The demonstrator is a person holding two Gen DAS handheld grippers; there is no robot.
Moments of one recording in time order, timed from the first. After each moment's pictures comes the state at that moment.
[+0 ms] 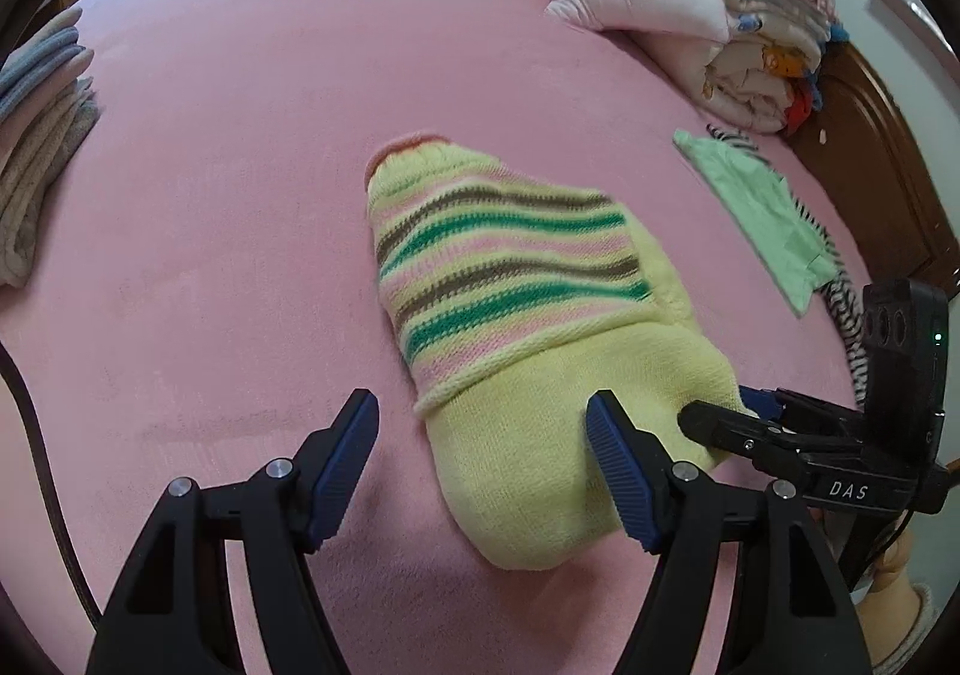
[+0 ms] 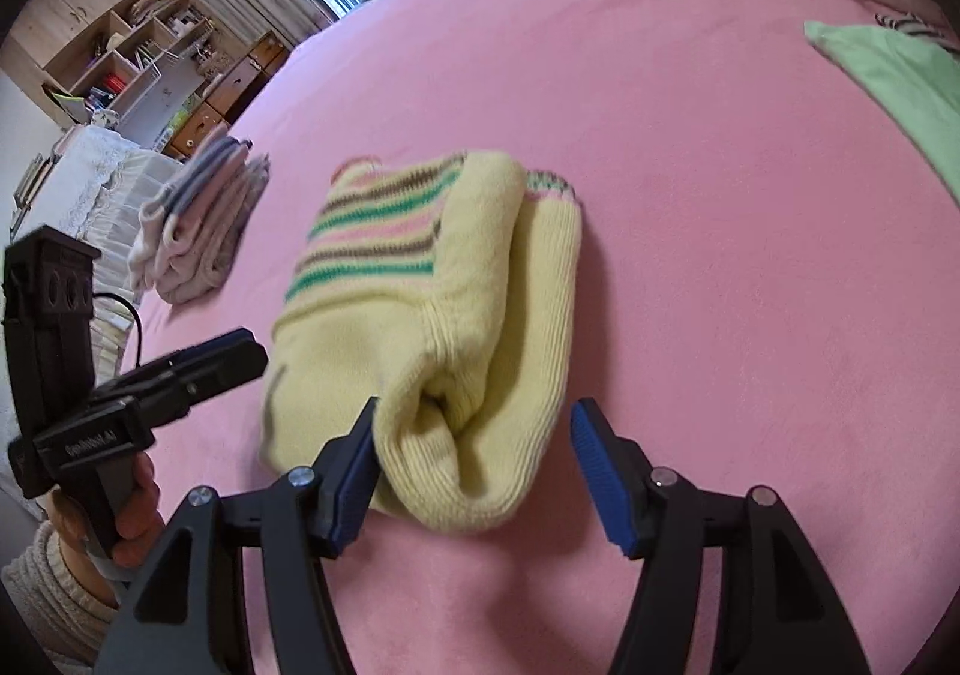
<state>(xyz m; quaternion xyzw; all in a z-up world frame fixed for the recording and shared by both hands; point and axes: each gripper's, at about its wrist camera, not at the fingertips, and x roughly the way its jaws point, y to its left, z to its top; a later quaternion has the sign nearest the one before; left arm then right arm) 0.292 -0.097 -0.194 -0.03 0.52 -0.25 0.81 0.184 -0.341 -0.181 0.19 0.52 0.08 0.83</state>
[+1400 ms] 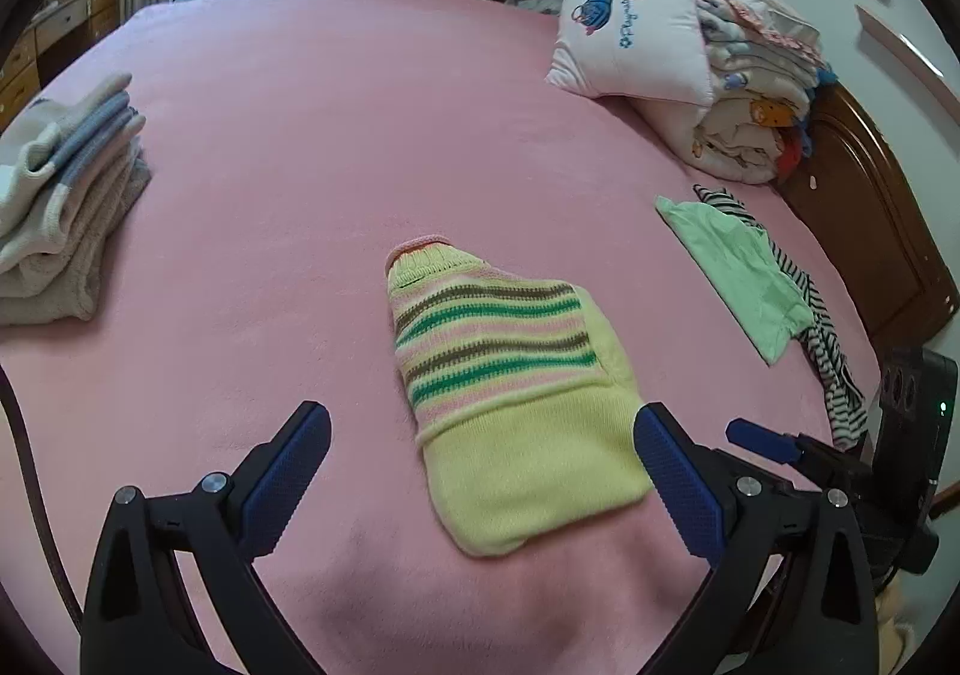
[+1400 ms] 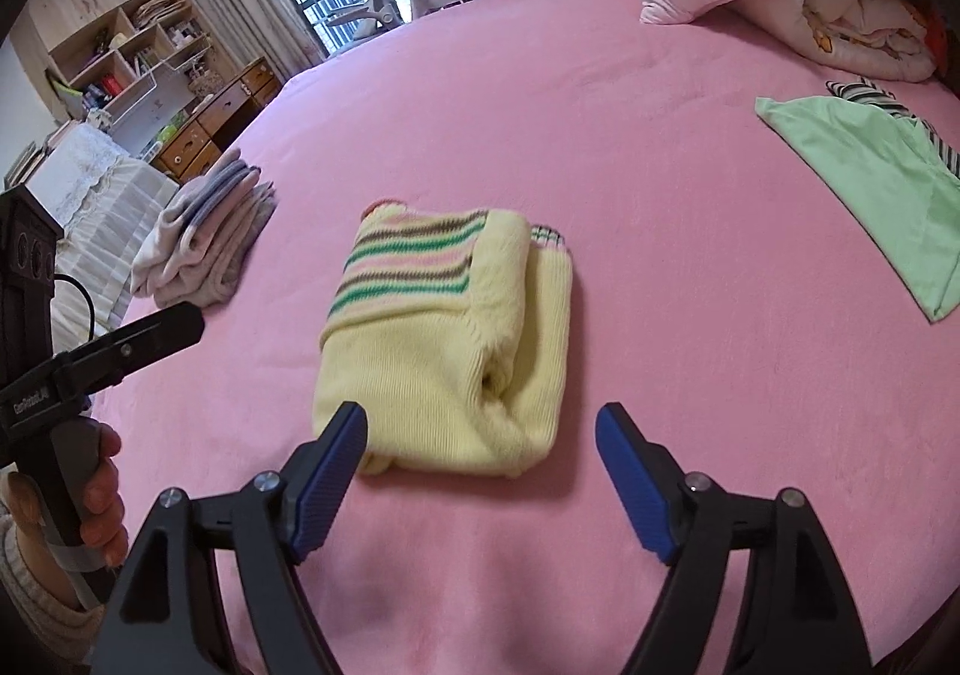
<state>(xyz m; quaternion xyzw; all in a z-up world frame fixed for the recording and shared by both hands) 0.273 -0.072 -0.110 -0.06 0.47 -0.24 0.84 0.147 -0.331 -0.111 0.17 0.47 0.04 0.86</state>
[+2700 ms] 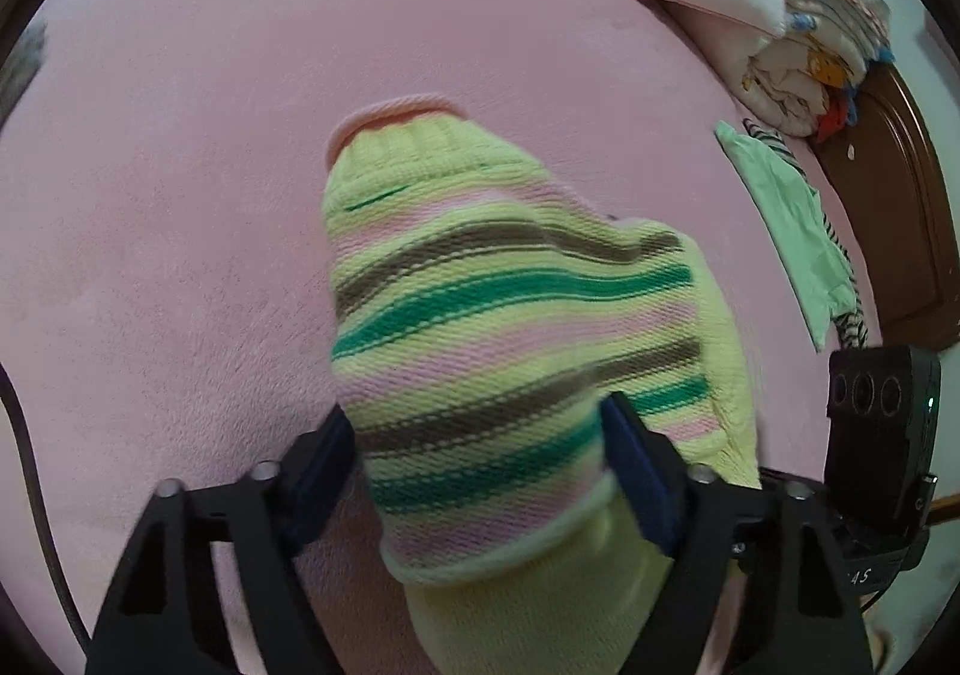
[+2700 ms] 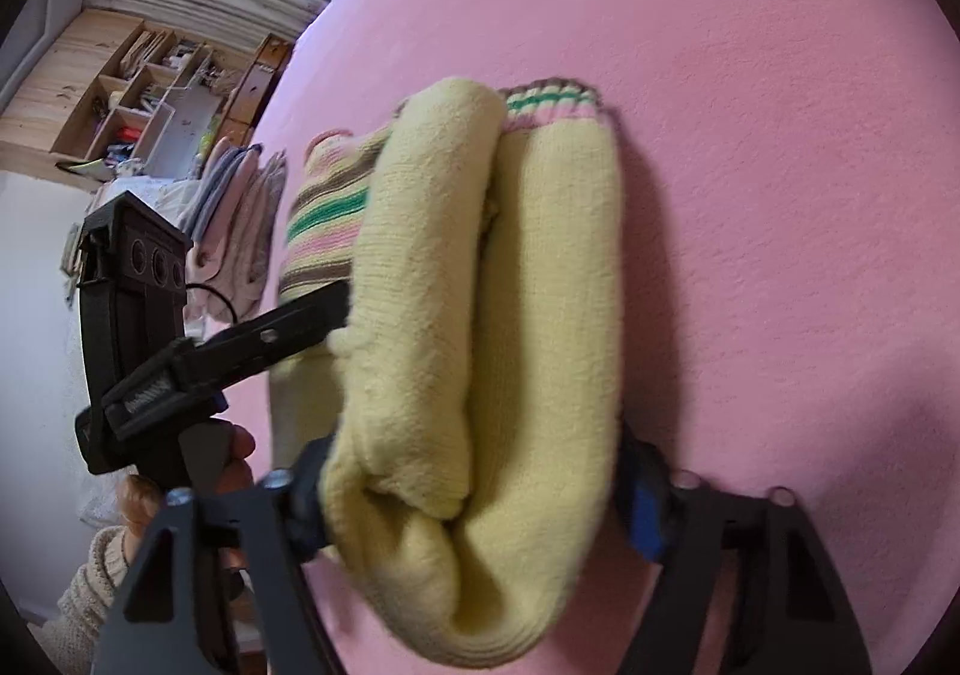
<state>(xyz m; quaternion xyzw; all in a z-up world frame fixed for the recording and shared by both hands) 0.352 -0.131 -0.243 -0.06 0.57 -0.25 0.78 0.224 -0.340 -0.226 0.32 0.55 0.15 0.75</state>
